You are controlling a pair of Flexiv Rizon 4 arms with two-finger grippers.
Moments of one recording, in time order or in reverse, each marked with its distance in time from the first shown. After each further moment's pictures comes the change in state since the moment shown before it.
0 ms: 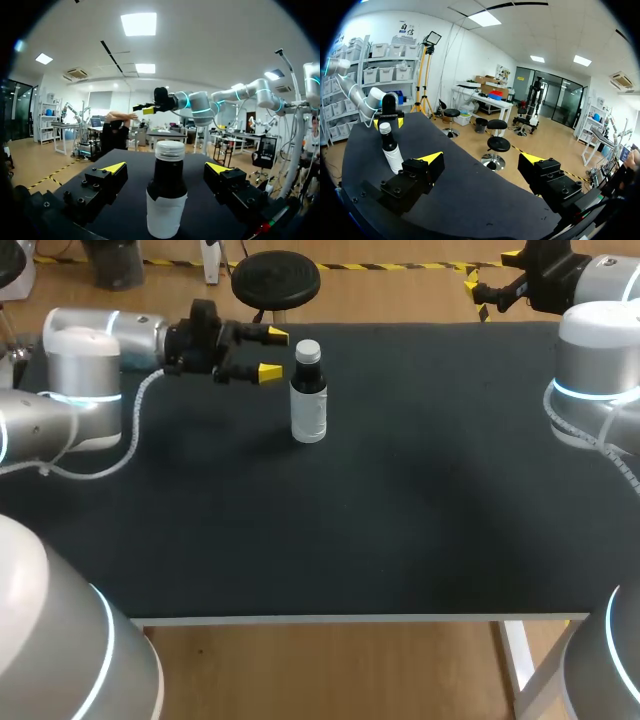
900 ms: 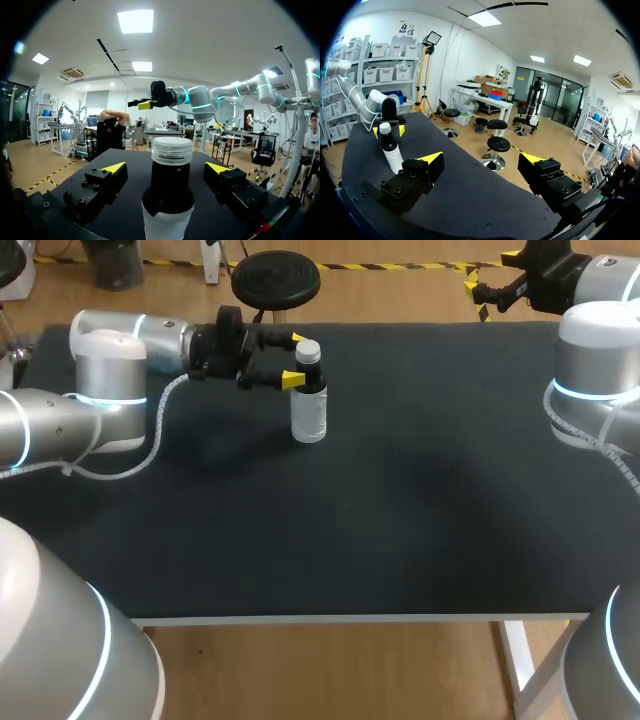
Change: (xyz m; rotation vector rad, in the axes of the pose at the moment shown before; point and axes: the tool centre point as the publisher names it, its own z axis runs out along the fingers) left arm -0.001 0.009 0.038 -0.012 0.024 0.013; right arm 0.000 0.000 0.000 0.000 0.000 0.000
